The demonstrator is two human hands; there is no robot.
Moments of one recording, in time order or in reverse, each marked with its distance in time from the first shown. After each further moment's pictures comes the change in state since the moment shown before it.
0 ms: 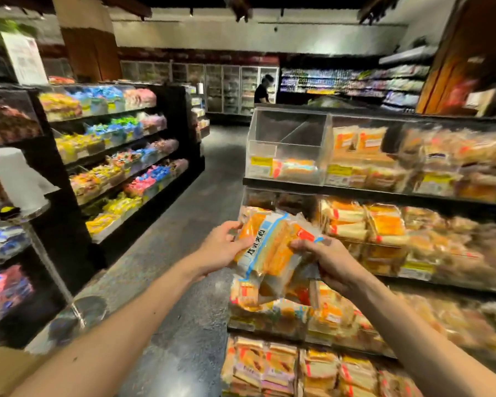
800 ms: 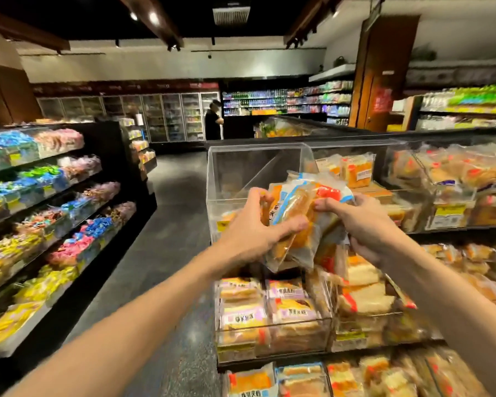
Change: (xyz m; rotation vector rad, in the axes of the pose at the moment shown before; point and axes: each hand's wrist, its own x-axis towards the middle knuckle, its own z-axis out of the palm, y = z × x) left_hand 0.269 0.127 0.007 0.311 -0.159 0.448; right_hand 0.205 -0.160 -0.025 -0.097 0.463 -0.328
